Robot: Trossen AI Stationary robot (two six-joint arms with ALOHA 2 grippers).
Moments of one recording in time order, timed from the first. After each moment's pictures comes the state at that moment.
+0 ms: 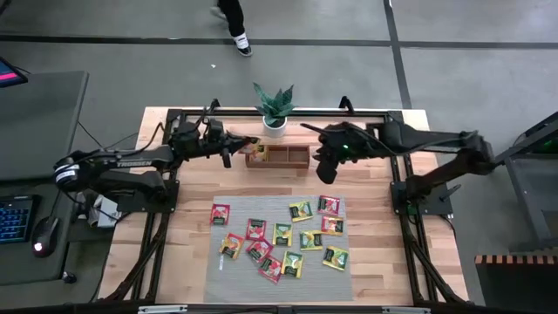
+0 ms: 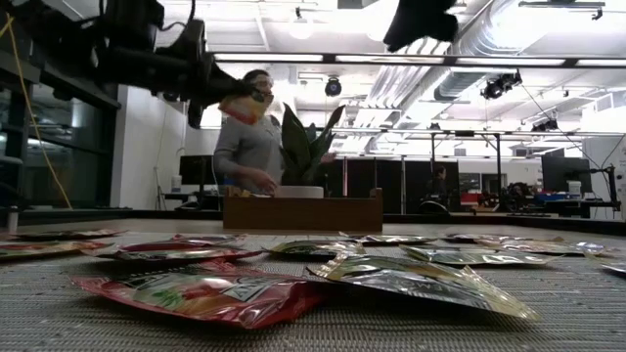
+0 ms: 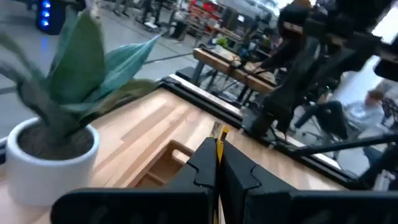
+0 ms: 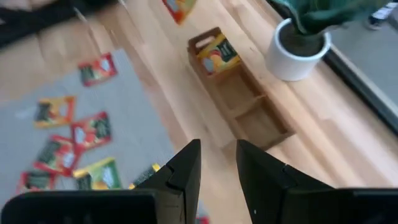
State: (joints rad) left arm 0.47 1.05 0.38 0.66 0.21 -0.40; right arm -0.06 1.33 1.35 -0.81 0.18 0.42
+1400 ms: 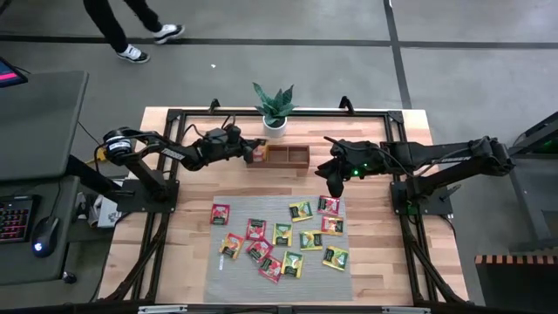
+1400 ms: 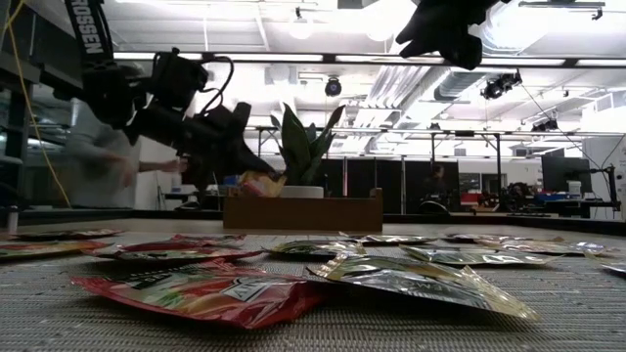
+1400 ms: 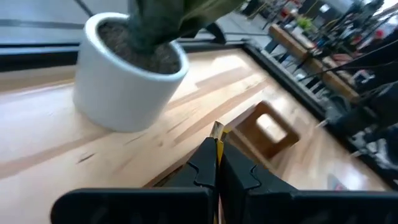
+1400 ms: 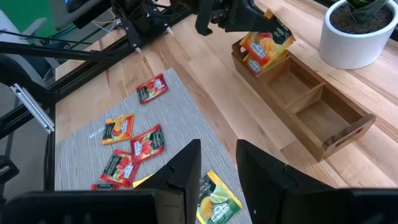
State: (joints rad) left arm 0.47 1.59 0.42 0.91 -0.01 -0.56; right arm 0.02 1.14 0.98 -0.44 0.15 0.59
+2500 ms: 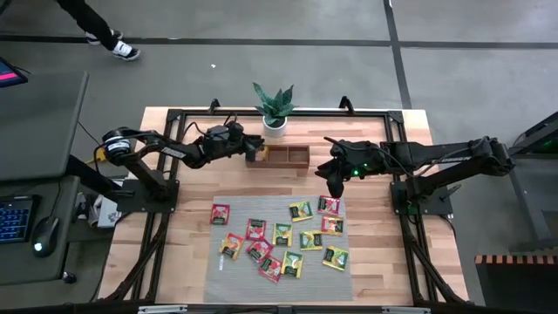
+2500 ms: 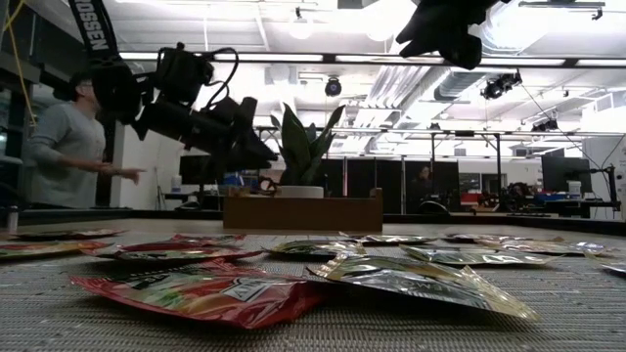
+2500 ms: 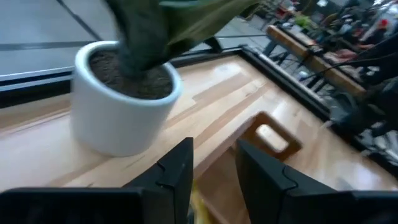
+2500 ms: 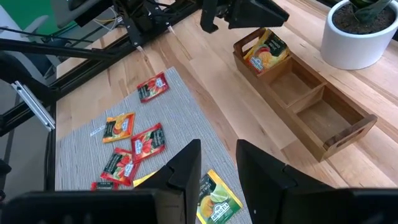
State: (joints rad) left arm 0.47 1.58 0.47 0.89 0.01 -0.47; right arm 0.02 1.14 0.98 -0.44 0.14 0.58
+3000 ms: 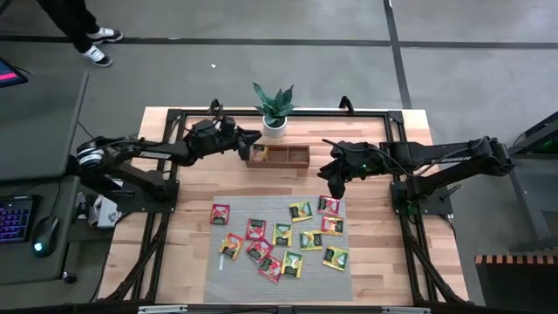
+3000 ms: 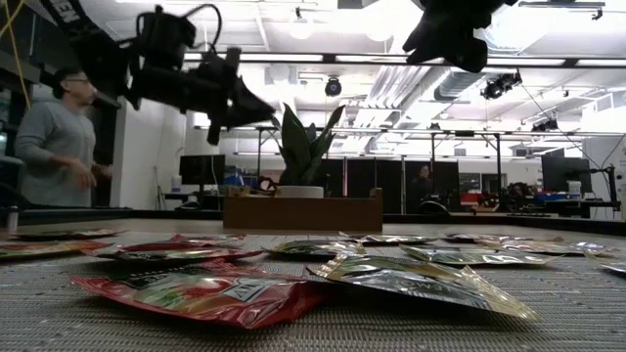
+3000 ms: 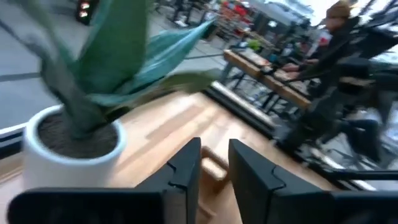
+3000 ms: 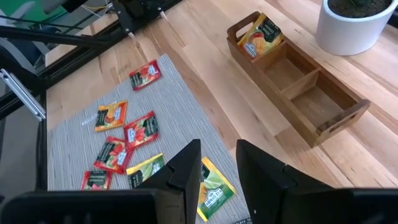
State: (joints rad) left arm 0.47 1.31 0.47 0.77 0.12 -0.45; right arm 0.02 1.14 0.98 -0.50 0.14 0.58
